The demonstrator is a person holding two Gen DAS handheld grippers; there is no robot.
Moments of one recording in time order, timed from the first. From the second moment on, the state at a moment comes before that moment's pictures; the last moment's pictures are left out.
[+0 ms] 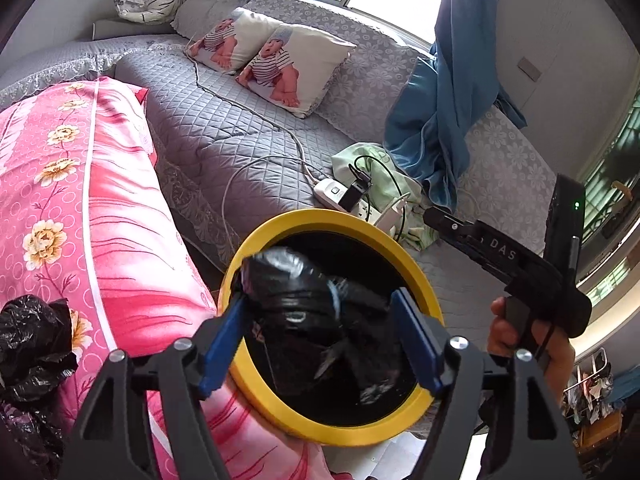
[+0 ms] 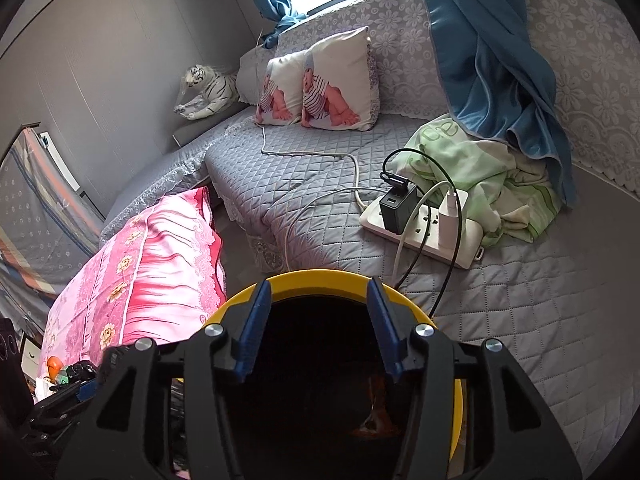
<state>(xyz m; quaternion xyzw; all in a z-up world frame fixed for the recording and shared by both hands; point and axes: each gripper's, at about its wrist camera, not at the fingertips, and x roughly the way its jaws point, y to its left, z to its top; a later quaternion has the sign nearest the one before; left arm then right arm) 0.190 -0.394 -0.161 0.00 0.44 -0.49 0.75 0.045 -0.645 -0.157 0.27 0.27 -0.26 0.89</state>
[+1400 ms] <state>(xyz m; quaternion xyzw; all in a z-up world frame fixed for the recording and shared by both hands) 0.228 0.052 -0.069 -0.04 0.25 -0.07 0.96 0.123 -0.349 -0.110 0.02 0.23 0.03 0.97</state>
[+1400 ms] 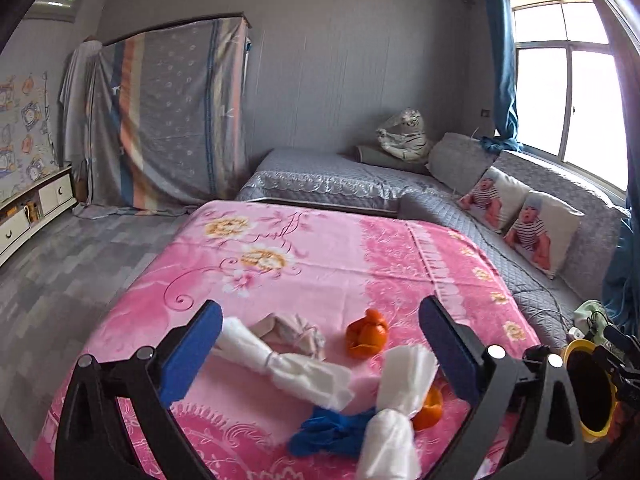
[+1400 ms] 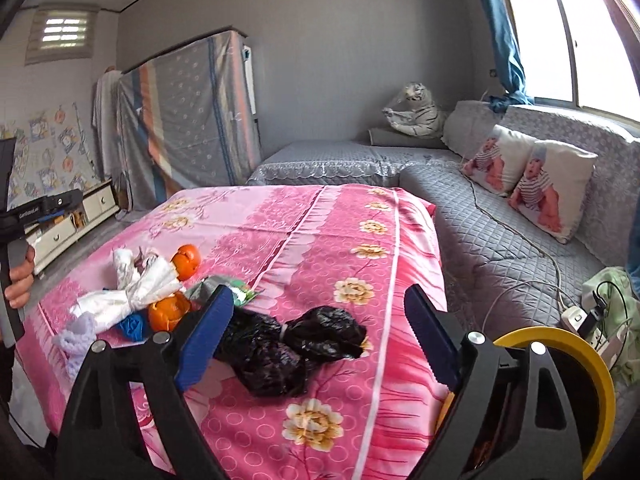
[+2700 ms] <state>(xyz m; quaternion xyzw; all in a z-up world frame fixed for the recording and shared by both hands) 0.345 0.092 -0.186 -0.08 0.40 -0.09 0.91 0.184 -0.307 -0.173 -0.04 0.33 0.05 0.94</state>
